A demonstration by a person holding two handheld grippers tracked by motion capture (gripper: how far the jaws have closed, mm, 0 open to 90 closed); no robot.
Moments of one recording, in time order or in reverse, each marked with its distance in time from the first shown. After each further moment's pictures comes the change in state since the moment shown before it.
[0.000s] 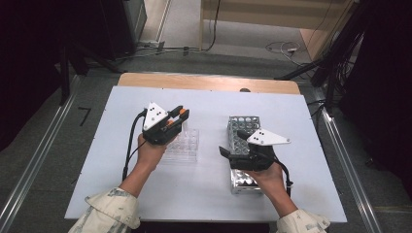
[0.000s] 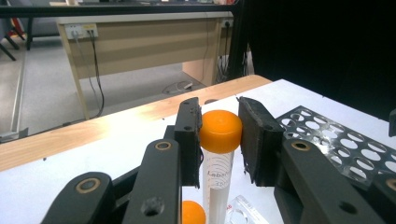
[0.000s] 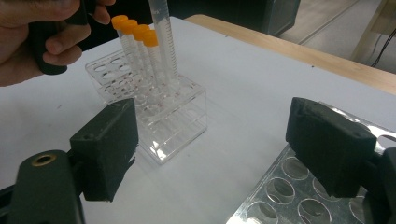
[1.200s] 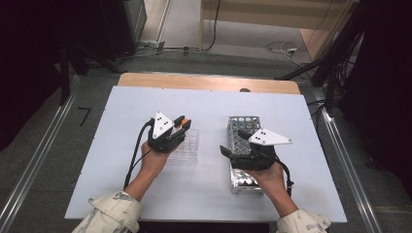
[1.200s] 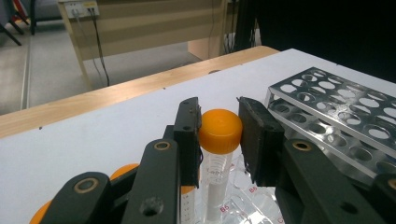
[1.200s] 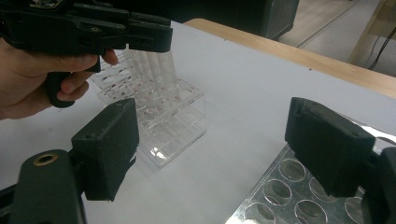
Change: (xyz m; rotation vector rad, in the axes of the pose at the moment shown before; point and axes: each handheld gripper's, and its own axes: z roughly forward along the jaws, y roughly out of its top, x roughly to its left) left arm -0.008 -0.030 0.009 0.068 0.034 0.026; right arm 0.000 0.001 -0.002 -0.014 -0.003 0.005
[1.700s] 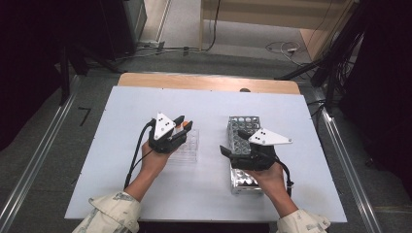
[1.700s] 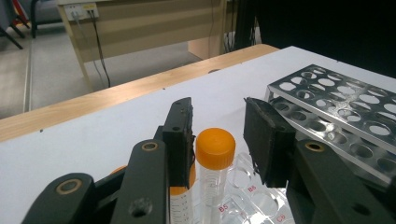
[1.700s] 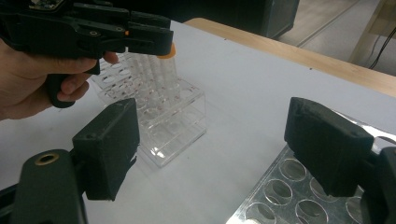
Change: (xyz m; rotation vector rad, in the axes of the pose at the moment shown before) left arm -0.002 0.000 0.000 0.003 -0.003 0.013; right arm 0.000 0.000 0.000 0.003 0.001 0.004
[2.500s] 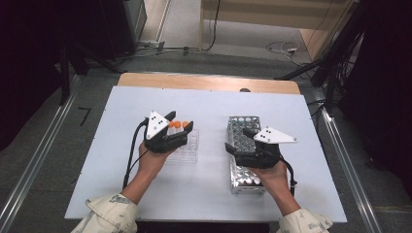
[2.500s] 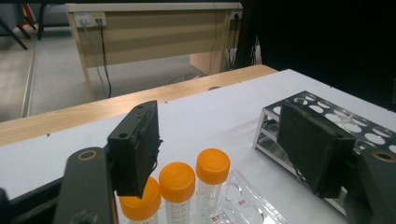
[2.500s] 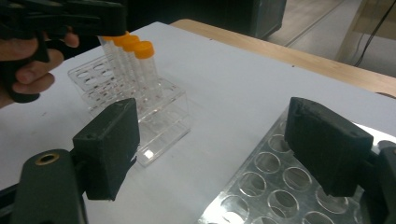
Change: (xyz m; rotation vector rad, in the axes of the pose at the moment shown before) left arm 0.001 0.013 -0.018 -0.054 0.008 -0.076; right arm -0.012 -0.003 -0.005 -0.008 -0.036 0.021
